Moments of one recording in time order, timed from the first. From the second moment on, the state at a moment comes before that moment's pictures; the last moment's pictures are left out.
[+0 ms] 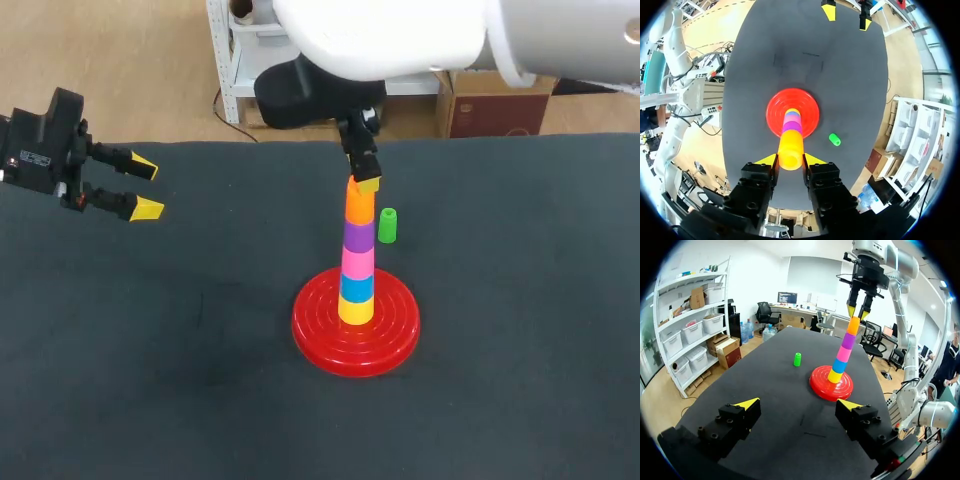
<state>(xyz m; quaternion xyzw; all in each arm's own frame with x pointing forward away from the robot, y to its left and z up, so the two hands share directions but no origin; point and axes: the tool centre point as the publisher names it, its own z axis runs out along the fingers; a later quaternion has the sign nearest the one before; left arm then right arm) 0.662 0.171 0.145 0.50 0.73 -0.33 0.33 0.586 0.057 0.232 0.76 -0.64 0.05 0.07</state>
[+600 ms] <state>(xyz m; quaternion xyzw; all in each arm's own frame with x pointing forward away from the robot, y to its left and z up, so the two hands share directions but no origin) 0.662 0.171 0.145 0.50 0.73 -0.33 0.33 0.594 0.068 0.245 0.75 -0.66 0.03 0.04</state>
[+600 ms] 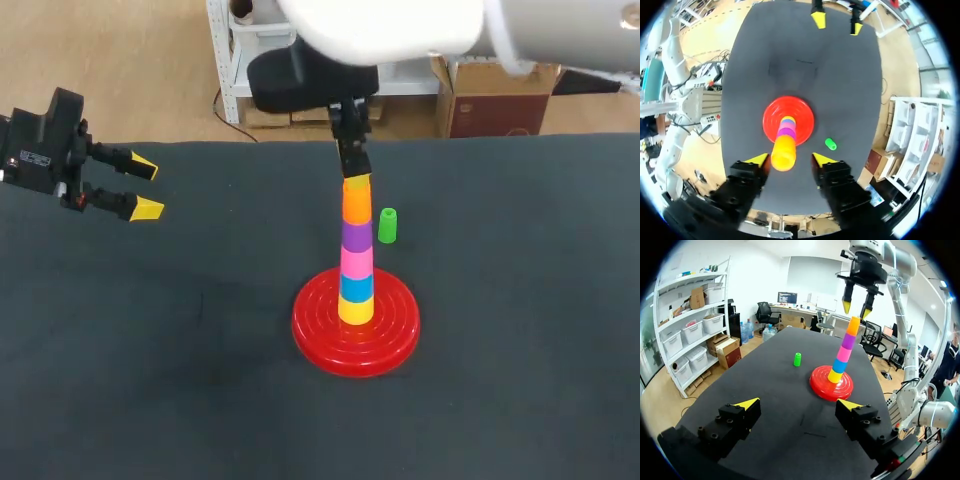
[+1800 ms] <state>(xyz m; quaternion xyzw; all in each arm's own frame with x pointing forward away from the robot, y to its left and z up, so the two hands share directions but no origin) 0.662 0.171 0.145 0.50 0.73 -0.33 0.33 0.700 -0.004 0.121 0.57 -0.82 -0.02 -0.02</state>
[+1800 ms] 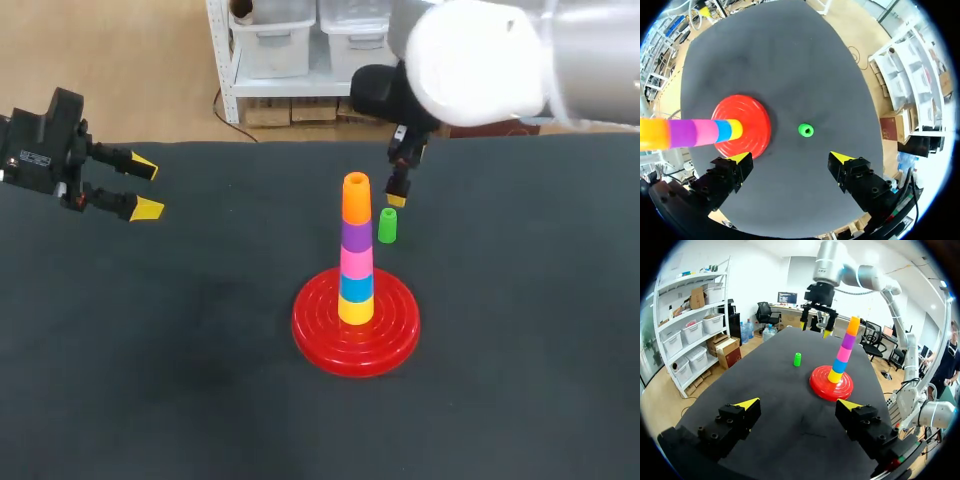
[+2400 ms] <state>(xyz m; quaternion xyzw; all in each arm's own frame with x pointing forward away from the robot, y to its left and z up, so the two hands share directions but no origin) 0.662 0.171 0.145 0.50 0.73 -0.33 0.33 0.721 0.016 0.055 0.56 -0.83 -0.02 -0.01</state>
